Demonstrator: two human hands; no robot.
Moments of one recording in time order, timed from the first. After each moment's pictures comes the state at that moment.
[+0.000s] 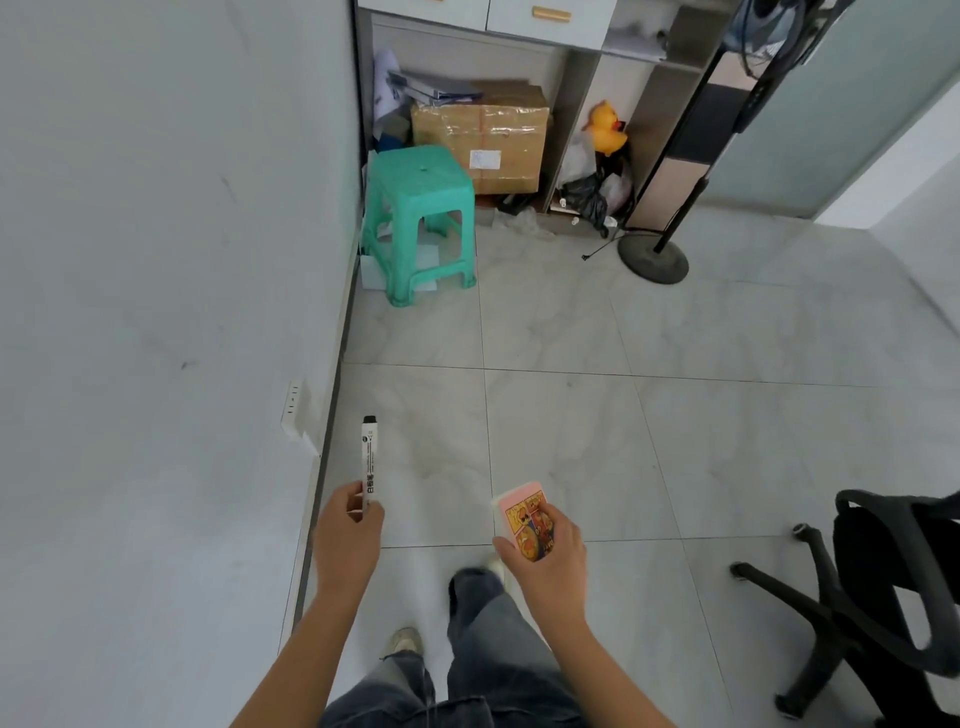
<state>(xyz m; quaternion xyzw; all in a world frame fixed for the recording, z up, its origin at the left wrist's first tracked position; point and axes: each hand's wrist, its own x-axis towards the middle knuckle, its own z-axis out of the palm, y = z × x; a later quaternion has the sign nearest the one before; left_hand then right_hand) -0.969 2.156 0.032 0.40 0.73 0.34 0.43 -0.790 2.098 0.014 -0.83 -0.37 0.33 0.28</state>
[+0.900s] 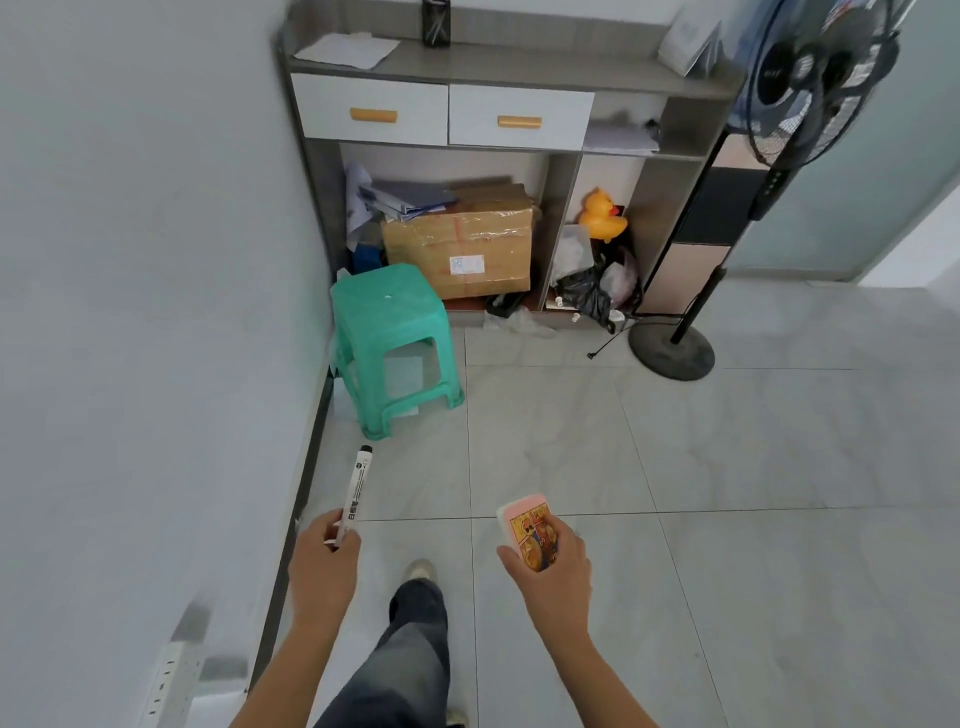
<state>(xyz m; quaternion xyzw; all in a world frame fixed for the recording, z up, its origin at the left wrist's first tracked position) -0.802 2.529 0.037 0.43 0.74 0.35 0.37 -0.601 2.484 0.010 -0.81 -0.37 0.32 0.32</state>
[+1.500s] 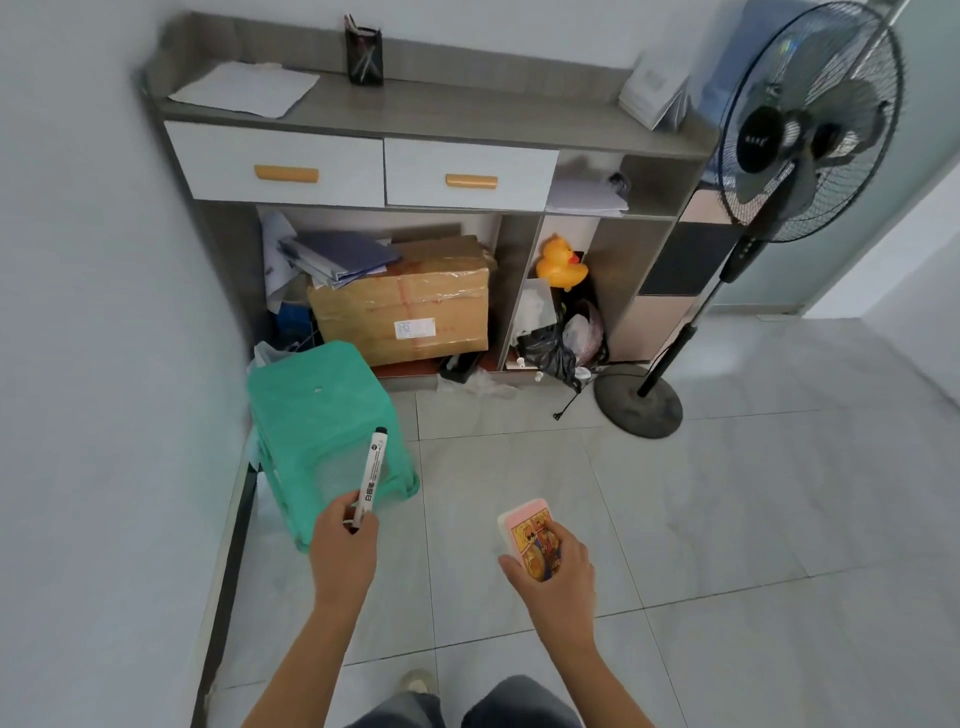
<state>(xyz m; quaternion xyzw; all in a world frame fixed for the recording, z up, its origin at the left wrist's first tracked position) -0.699 2.853 0.034 0.47 0.69 0.37 0.40 -0.517 2.767 0.022 -0.83 -0.35 0.27 0.33</state>
